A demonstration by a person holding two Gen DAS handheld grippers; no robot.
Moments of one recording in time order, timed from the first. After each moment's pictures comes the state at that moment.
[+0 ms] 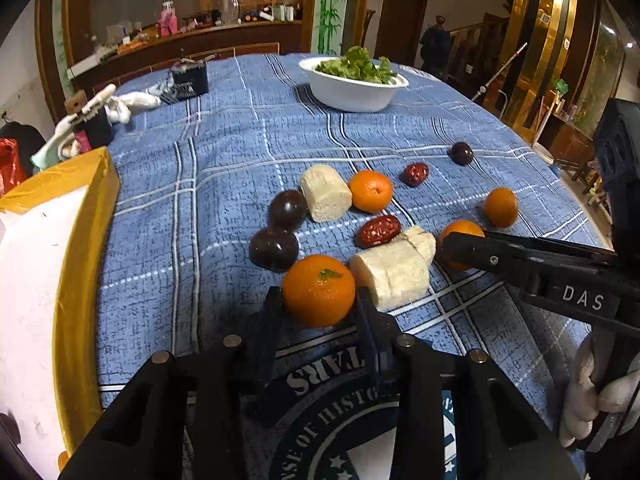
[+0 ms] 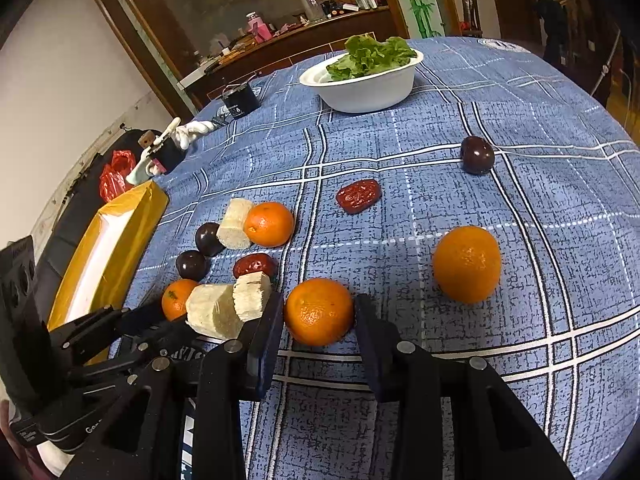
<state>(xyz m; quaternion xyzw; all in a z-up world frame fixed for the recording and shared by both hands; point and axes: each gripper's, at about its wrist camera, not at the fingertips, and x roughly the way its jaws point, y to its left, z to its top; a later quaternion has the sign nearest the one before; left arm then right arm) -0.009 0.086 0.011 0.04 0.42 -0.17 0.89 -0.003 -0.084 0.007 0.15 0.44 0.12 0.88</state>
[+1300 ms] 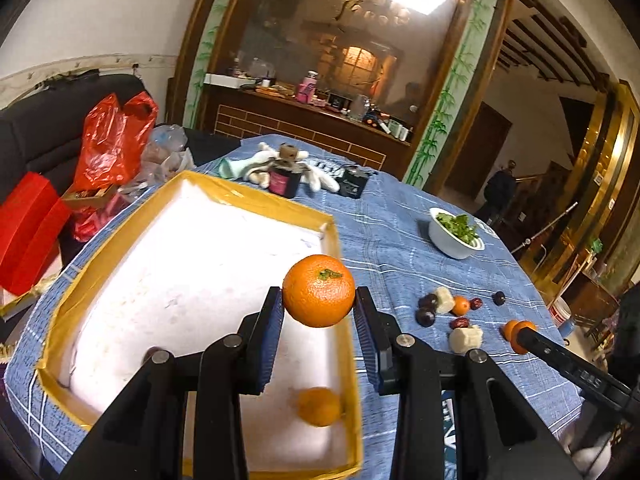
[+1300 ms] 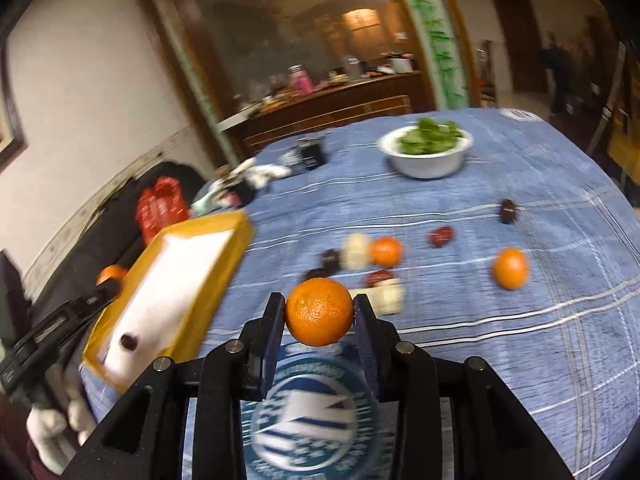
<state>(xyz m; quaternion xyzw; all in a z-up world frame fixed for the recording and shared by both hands) -0.102 0.288 0.086 -0.15 0.28 -0.04 0.95 -0.082 -0.007 0.082 0.13 0.34 0.15 0.92</state>
